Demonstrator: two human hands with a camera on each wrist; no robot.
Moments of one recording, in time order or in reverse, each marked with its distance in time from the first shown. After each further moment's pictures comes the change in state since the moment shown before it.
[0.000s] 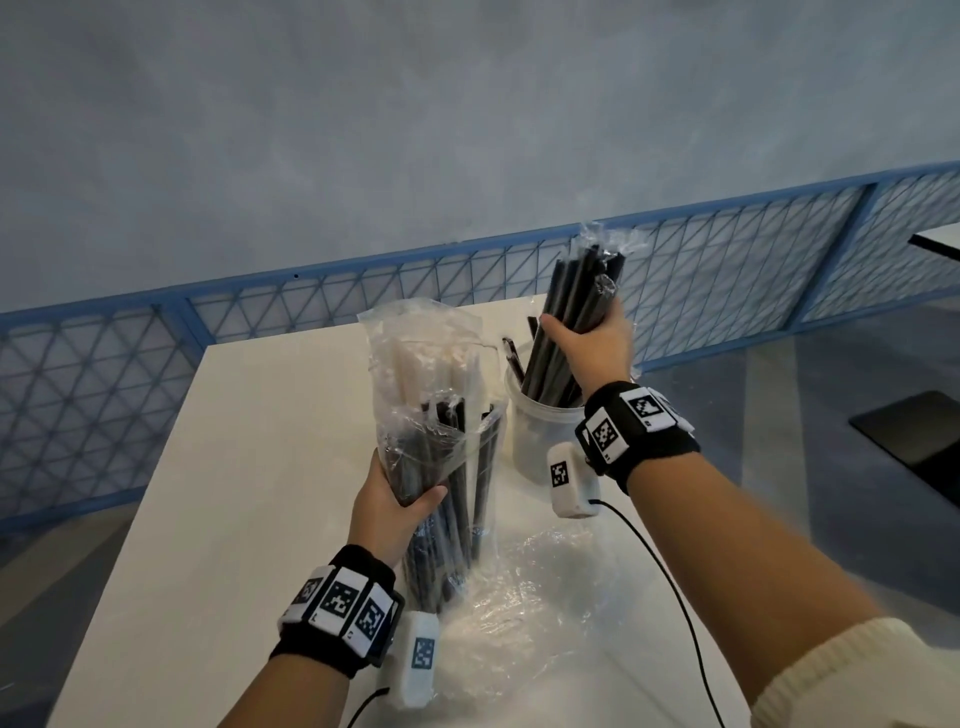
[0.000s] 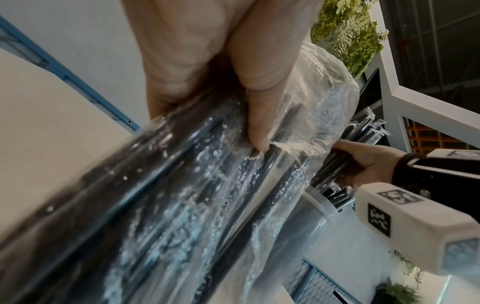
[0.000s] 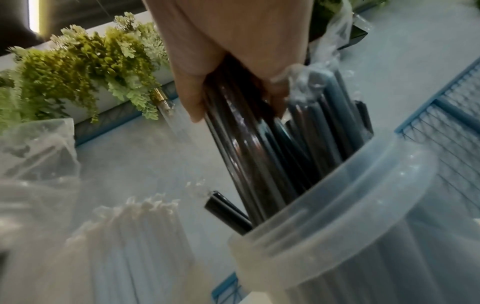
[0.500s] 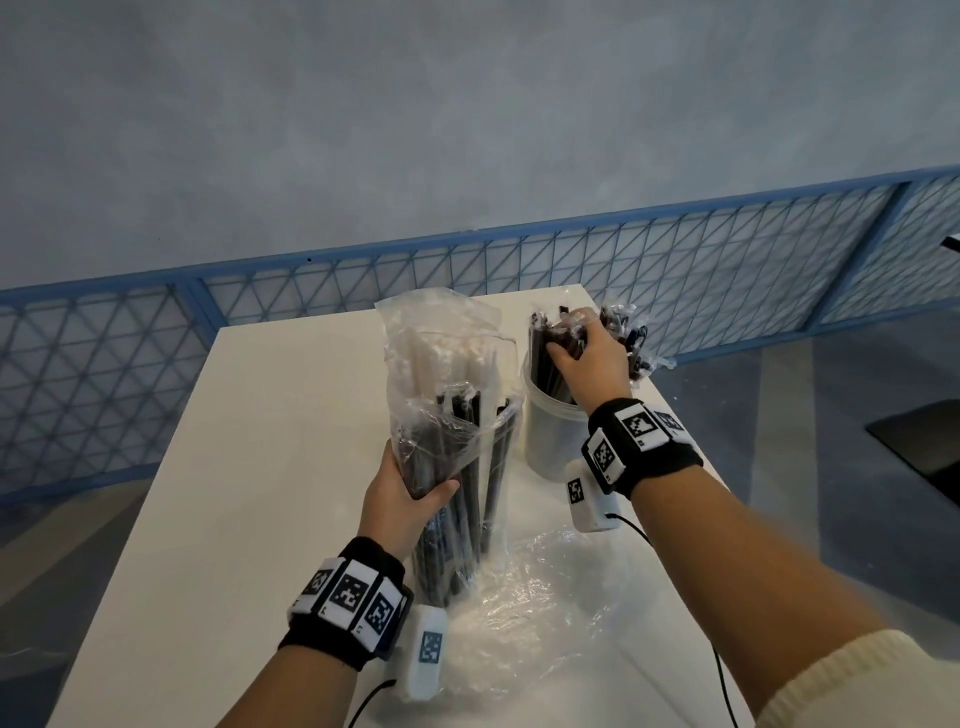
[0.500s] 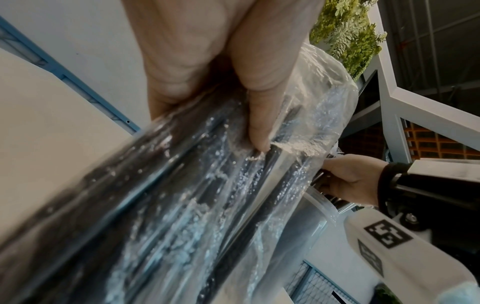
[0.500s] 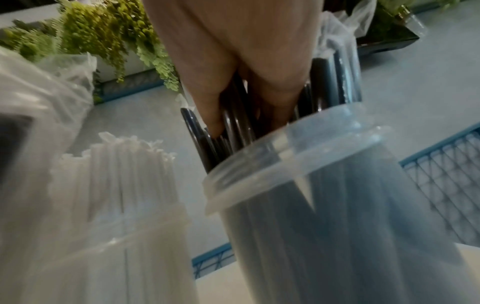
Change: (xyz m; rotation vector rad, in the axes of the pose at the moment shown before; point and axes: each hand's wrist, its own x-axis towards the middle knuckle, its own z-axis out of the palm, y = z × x) left_hand 0.002 -0.002 0.000 0.002 -0.011 -0.029; right_hand -0.005 0.025 0.011 -0.376 -0.203 -0.137
